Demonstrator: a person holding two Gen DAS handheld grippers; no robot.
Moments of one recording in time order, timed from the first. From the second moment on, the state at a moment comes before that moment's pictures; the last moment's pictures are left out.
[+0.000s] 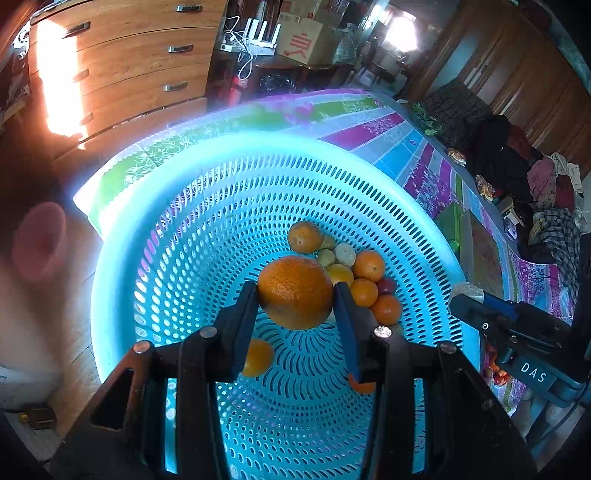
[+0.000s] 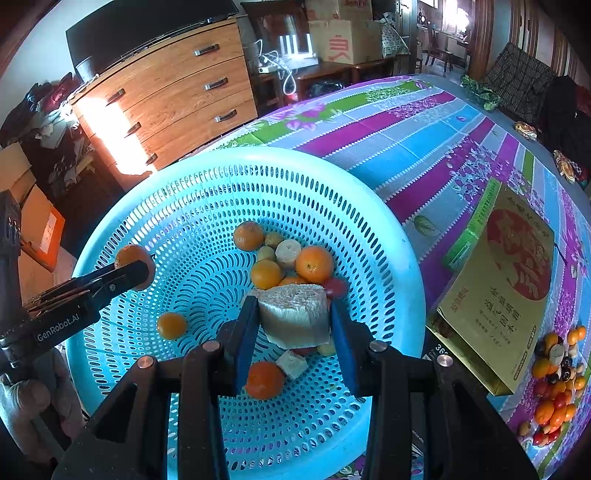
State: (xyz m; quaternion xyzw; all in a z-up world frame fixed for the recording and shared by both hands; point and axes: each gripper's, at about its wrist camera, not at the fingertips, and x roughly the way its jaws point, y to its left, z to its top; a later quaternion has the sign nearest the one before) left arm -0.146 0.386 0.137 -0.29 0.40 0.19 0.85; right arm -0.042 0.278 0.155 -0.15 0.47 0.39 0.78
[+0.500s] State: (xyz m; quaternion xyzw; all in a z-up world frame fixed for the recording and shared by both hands) left arm -0.136 0.386 0.133 -0.30 0.41 0.16 0.85; right arm -0.043 0.278 0.153 -0.15 0.47 0.41 0.77
